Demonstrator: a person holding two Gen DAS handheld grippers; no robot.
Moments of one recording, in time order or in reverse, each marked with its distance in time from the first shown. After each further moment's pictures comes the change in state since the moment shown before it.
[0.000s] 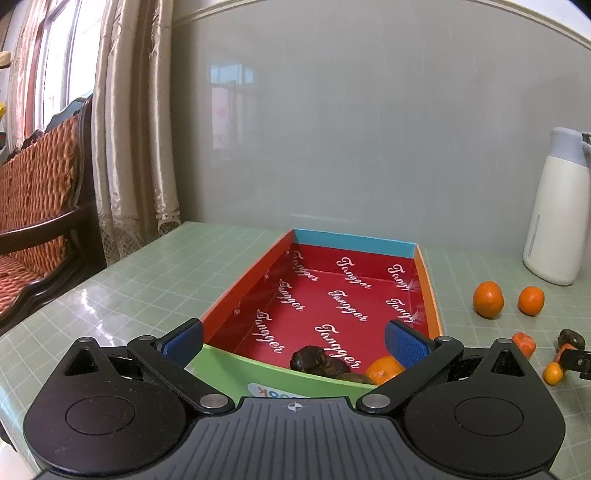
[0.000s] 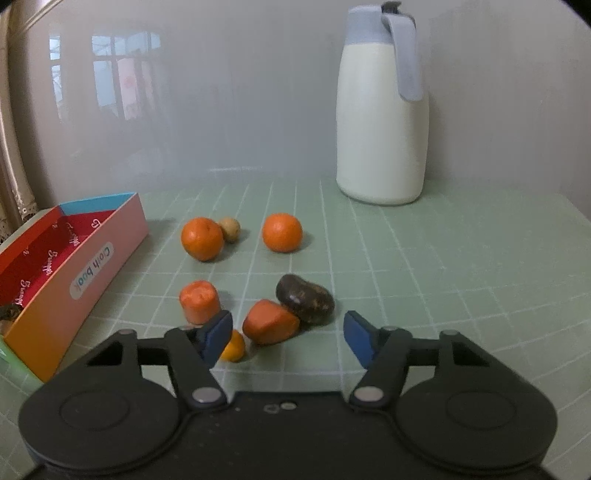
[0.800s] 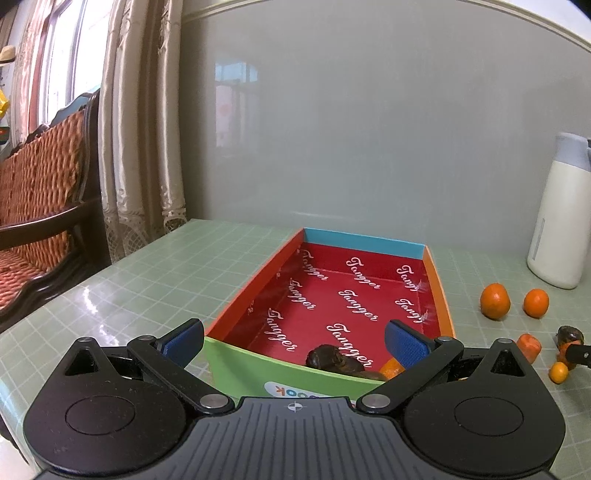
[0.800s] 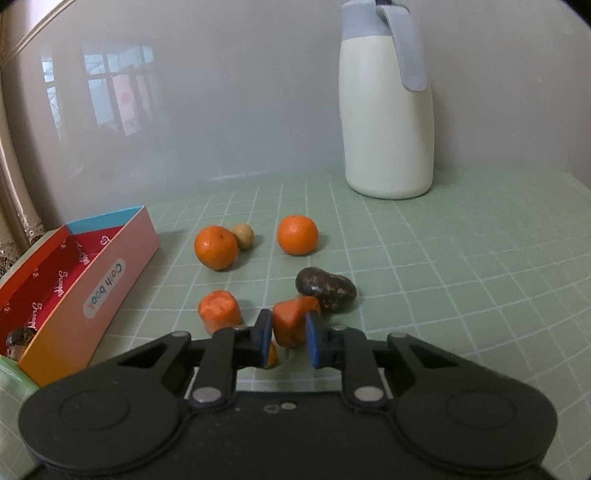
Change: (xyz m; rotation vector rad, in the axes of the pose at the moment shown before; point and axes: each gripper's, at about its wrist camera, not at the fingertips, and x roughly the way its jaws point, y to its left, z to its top) left arm 0.002 0.010 -0.001 -0.014 0.001 0.005; right arm 0.000 0.007 0.002 0.055 -0.031 0.035
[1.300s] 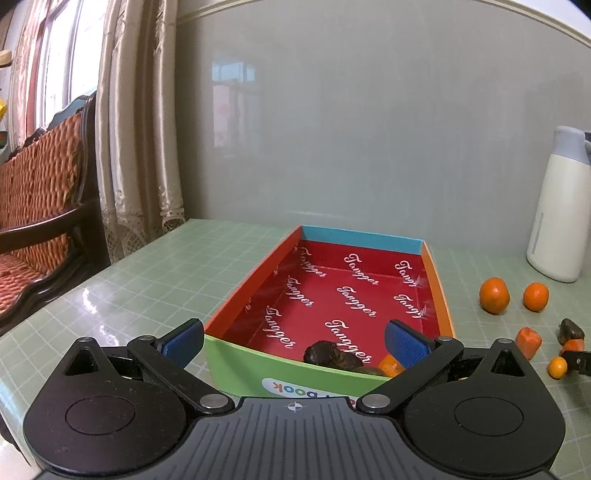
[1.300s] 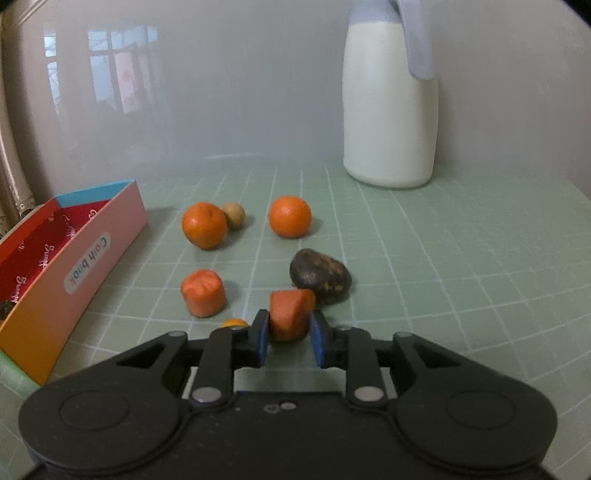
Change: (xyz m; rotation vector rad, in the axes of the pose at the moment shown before) left arm -0.001 -0.002 -0.002 0.017 0.005 0.000; right arm 0.017 -0.001 -0.003 -0.040 0.057 -0.036
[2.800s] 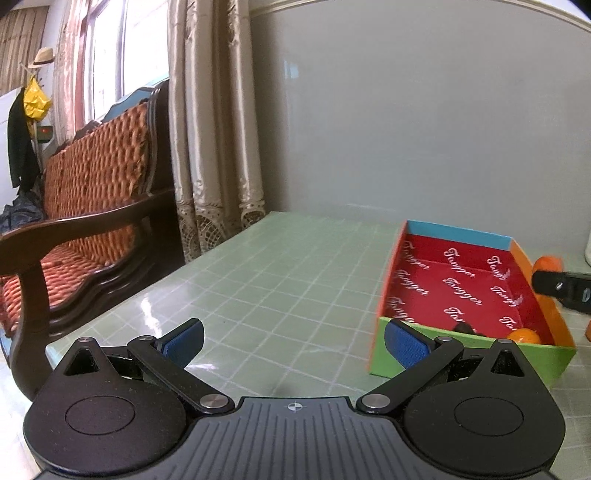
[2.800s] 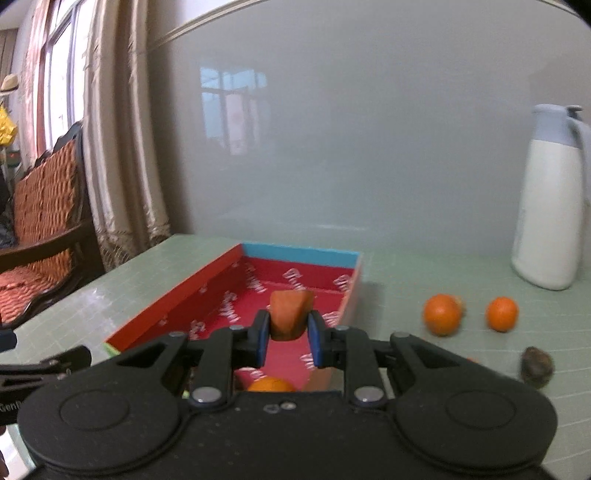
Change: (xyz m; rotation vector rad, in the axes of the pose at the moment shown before) left arm -0.010 0.093 -0.007 -0.028 0.015 0.151; right arm -0.047 0.163 0.007 -0.196 -0.193 0.321
